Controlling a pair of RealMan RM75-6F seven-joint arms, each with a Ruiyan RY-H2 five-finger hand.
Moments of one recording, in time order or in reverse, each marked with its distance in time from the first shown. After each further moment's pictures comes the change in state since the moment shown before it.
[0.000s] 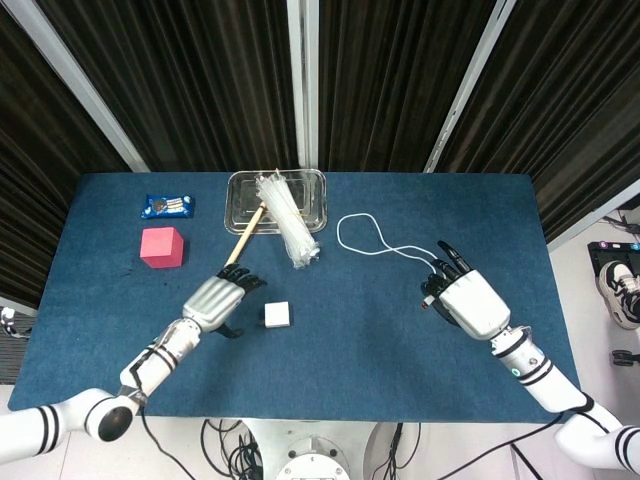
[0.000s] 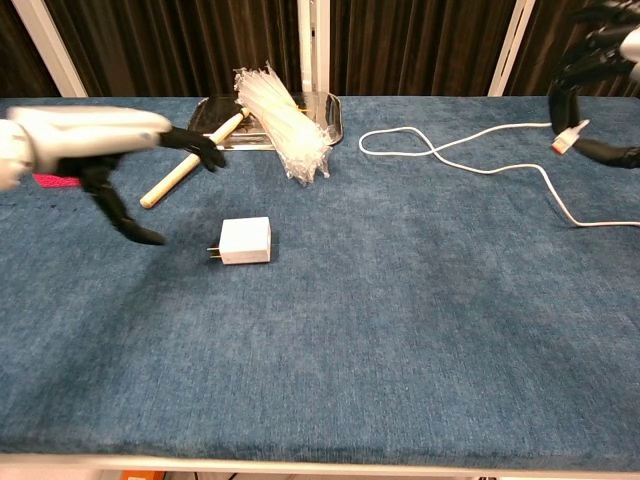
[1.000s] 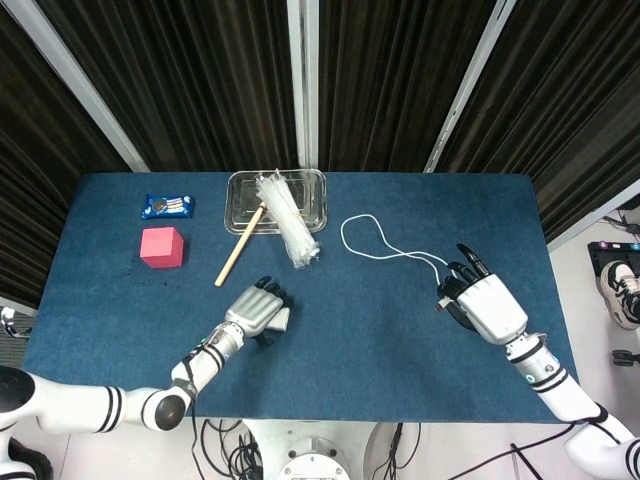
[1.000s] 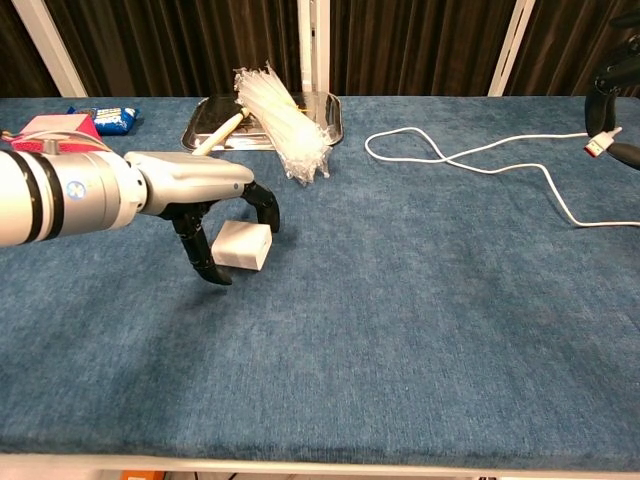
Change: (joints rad) left arm -0.248 -0.152 0.094 0.011 -0.409 0.077 0.256; right arm -0.056 0.000 -0.004 0.037 0.004 0.038 0.063
